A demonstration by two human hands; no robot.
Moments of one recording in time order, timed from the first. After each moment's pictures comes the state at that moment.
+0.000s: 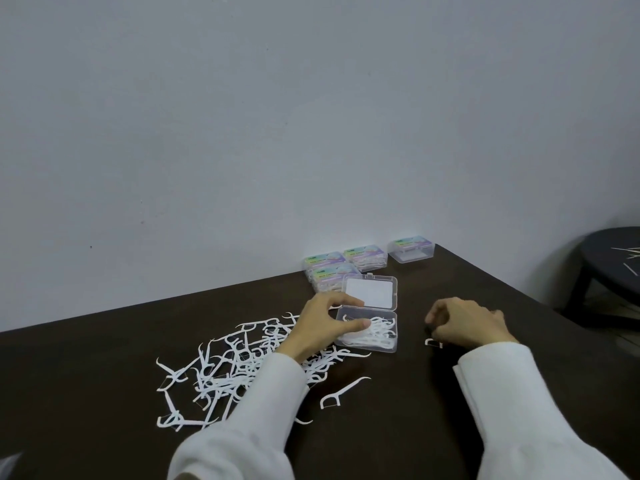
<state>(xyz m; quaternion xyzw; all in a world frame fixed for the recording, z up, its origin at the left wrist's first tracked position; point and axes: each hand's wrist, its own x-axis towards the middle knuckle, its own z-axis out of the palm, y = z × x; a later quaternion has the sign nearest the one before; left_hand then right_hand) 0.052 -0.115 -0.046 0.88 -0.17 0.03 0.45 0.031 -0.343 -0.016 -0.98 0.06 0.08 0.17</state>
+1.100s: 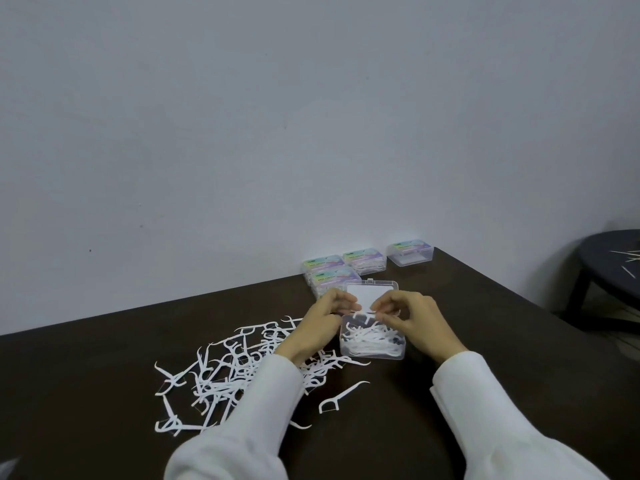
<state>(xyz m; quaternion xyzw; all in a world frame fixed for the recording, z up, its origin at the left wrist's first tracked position) 0.057 -0.118 -0.044 0.80 -0.14 -0.05 0.58 0.048 -0.303 -0.043 -0.90 -0.16 -0.12 0.39</state>
